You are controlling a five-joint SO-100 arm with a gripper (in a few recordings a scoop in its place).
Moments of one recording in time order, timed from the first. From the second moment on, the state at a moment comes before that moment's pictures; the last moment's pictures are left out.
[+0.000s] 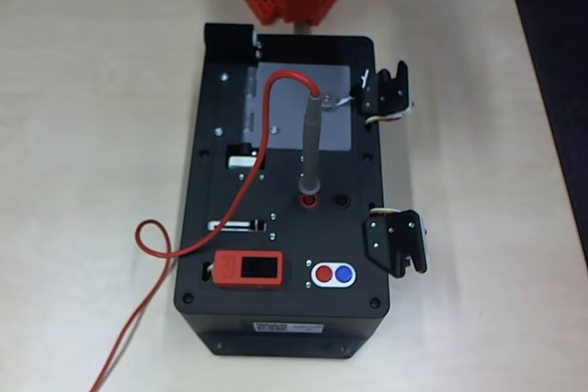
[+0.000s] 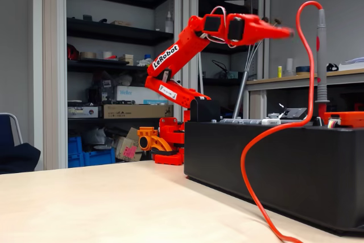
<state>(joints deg) -18.3 157.1 126.8 51.2 91.1</state>
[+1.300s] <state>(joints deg) -17.4 133.2 116.9 79.0 36.0</state>
